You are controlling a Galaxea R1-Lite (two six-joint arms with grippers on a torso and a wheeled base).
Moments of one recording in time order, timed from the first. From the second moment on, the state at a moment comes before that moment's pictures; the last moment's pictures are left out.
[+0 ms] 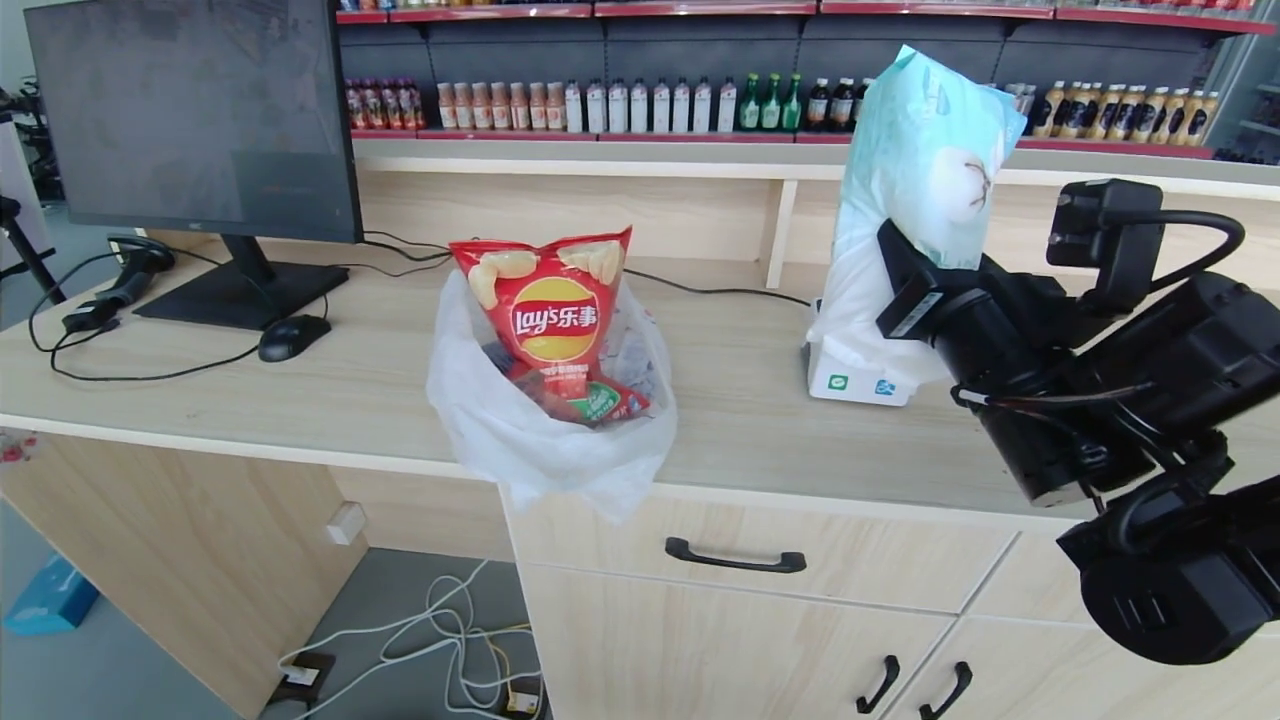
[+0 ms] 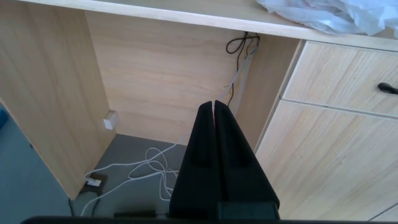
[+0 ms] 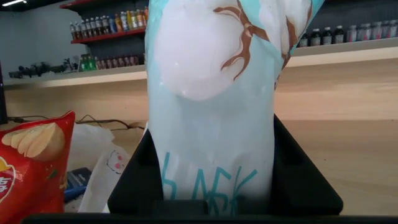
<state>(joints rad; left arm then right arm) 0.00 0.00 0.00 -0.01 0.01 0.00 0.48 1.81 -0.75 -1.57 -0.32 -0.03</state>
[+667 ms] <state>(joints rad) 0.00 0.00 0.00 -0.01 0.01 0.00 0.55 1.80 -0.77 -1.57 -0.32 -0.03</state>
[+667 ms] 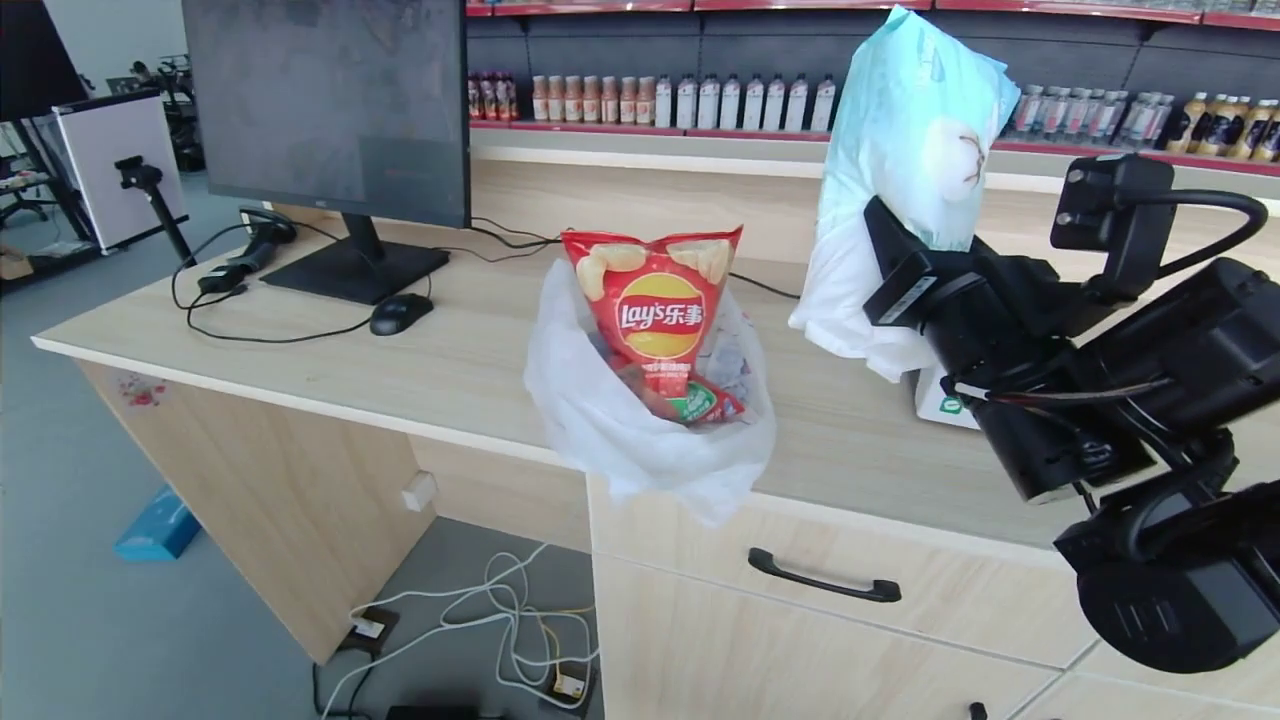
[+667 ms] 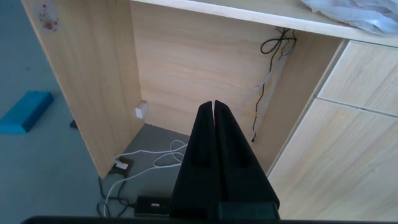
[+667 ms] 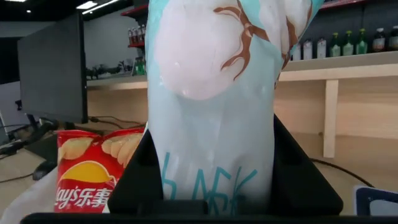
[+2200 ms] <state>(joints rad) 0.00 0.00 0.00 -0.02 0.01 0.00 0.60 1.99 -0.84 -1.57 -0.32 -0.03</state>
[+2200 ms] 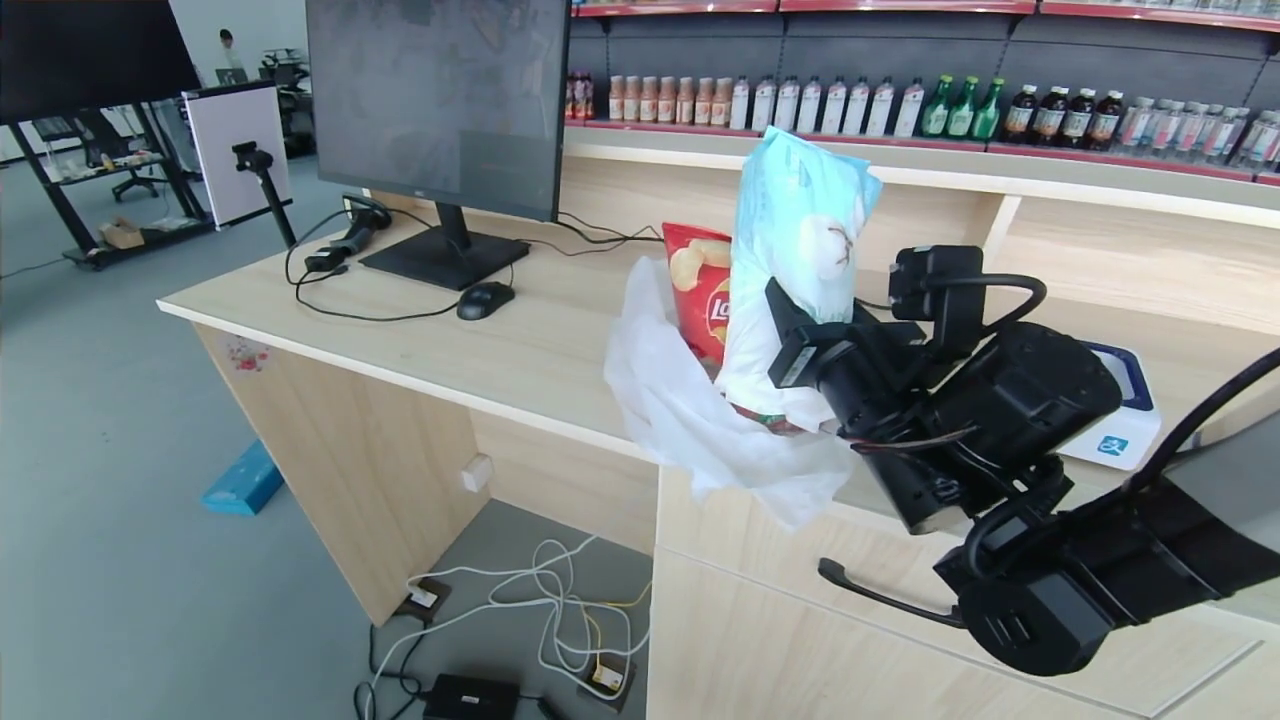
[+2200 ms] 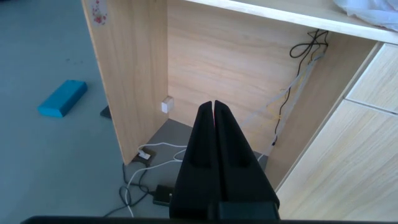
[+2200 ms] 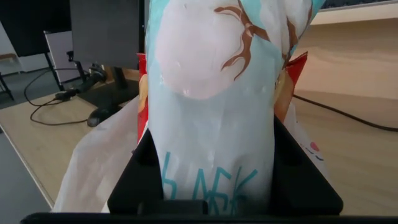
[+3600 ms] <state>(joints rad) 0.00 0.00 0.00 -0.02 0.01 0.00 0.71 2.05 -0.90 -1.57 -0.33 -0.01</state>
